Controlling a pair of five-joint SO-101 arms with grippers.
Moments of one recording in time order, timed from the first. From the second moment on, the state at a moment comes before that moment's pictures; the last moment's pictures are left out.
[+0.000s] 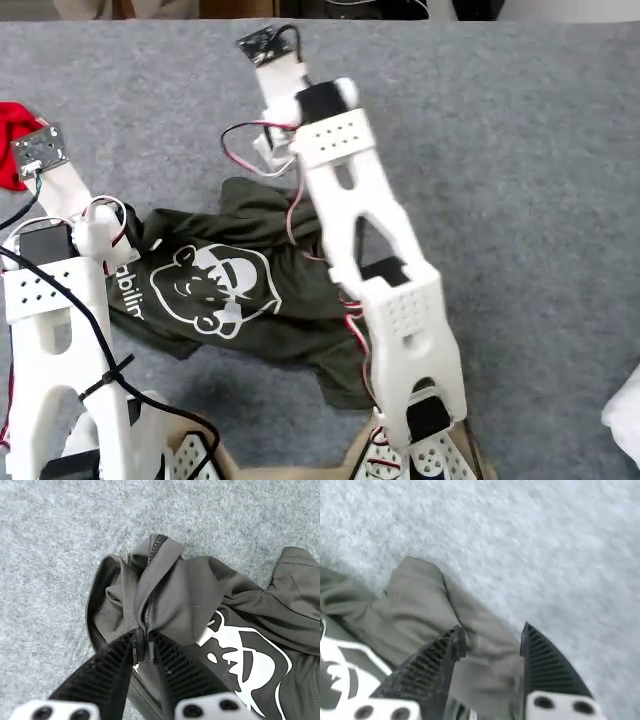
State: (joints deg) left arm -18.1 -35.2 37.4 68.4 2.4; right arm -27.3 44.2 -51.6 86.1 -0.7
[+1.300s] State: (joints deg) left arm -18.1 -35.2 37.4 68.4 2.4; right arm -36.1 67.2 -90.0 101.3 -3.2
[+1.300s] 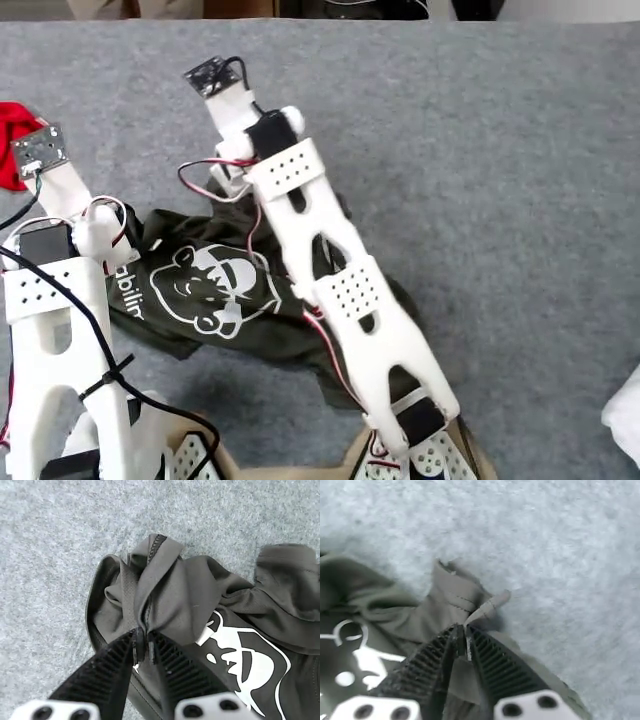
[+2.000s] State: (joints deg) left arm -18.1 -35.2 37.4 68.4 2.4; right arm -30.3 45.4 -64.5 94.6 -3.2
